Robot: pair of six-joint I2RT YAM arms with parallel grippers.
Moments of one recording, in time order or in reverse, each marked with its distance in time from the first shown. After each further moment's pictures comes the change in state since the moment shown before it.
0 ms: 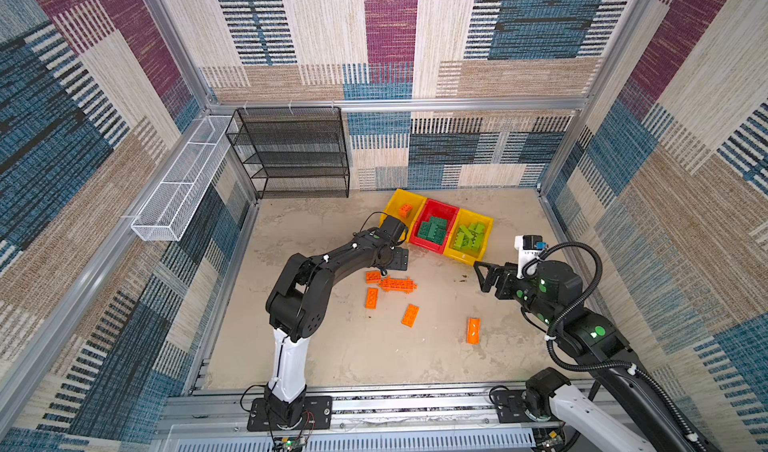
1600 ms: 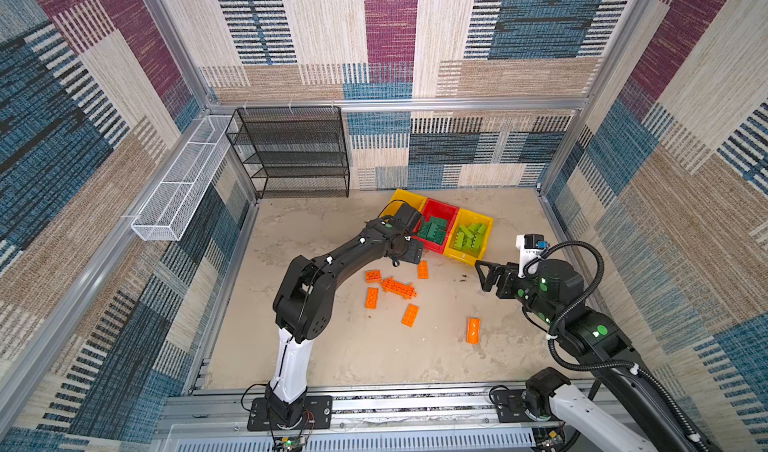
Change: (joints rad) left arm -0.103 0.009 0.216 -0.167 0.028 0.087; right arm 0.000 -0.002 0.012 -0.034 0.011 0.012
